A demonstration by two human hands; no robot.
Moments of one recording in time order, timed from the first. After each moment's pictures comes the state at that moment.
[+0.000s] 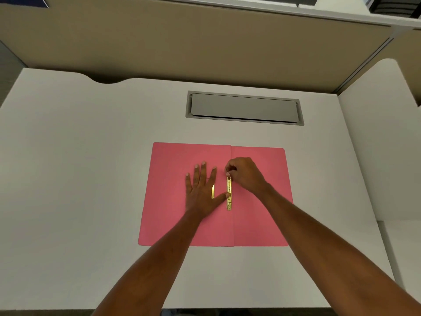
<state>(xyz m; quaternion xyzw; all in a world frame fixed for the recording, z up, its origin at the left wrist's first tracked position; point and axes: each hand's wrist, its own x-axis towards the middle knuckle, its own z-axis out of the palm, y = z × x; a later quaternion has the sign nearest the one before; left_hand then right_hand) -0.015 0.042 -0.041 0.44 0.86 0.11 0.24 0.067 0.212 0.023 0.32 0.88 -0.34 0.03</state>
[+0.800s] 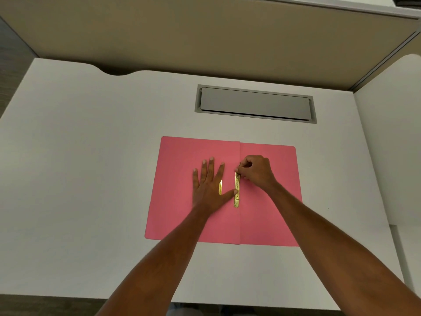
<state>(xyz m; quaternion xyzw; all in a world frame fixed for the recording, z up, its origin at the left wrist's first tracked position) -0.015 0.042 -0.045 0.43 0.86 0.12 0.24 0.075 0.221 0.000 0.42 0.80 -0.43 -0.02</state>
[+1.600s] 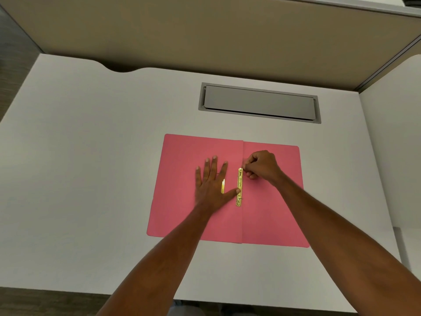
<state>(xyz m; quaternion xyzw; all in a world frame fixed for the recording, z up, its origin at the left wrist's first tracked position) -0.016 0.042 -0.045 0.44 0.86 0.13 0.24 0.068 0.241 0.005 0.47 0.75 -0.47 0.04</state>
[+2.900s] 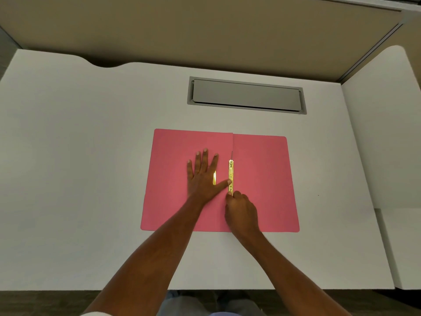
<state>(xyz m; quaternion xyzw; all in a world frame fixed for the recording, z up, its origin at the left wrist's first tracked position) -0.016 0.040 -0.036 0.44 0.85 0.12 0.25 0.142 0.070 0.001 0.39 0.91 -0.11 0.11</state>
